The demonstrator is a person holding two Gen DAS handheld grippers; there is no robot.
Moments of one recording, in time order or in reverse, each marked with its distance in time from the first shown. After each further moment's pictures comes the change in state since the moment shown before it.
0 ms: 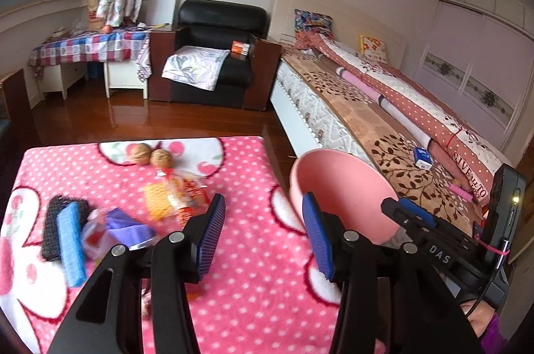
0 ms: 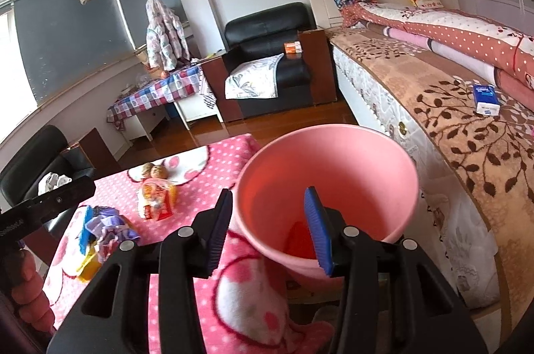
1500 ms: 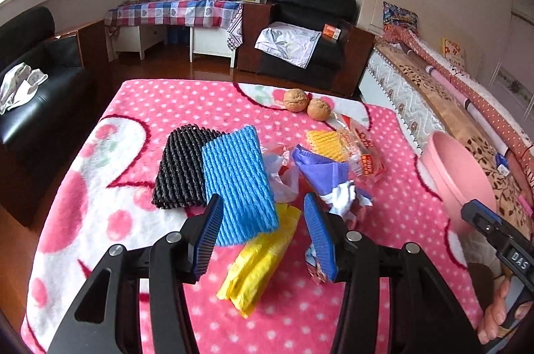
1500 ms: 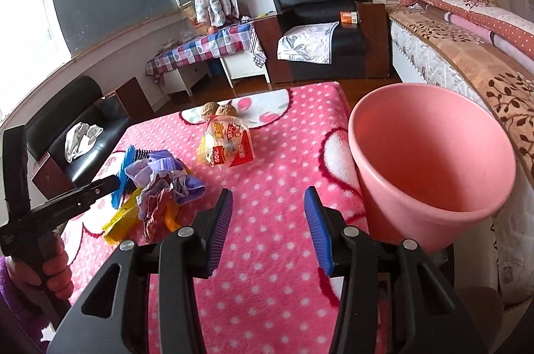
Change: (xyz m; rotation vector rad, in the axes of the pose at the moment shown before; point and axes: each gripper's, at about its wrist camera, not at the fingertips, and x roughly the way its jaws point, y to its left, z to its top) left arm -0.009 0.140 -0.057 -0.150 0.080 0.306; right arm 0.038 0.089 -0.046 -0.121 0.158 0.148
